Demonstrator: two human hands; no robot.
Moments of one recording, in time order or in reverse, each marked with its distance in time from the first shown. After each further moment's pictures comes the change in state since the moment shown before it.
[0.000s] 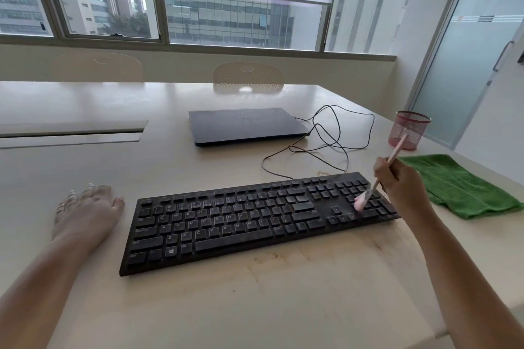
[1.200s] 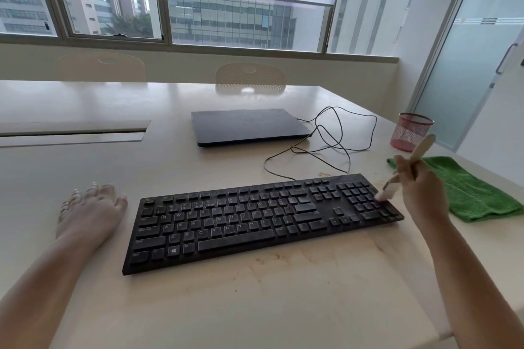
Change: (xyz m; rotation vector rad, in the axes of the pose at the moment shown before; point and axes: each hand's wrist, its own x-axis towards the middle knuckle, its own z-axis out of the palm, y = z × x) left_hand 0.000 0.000 0.002 0.017 0.015 0.001; right_hand 0.000 0.005 -0.014 -0.173 0.124 0.142
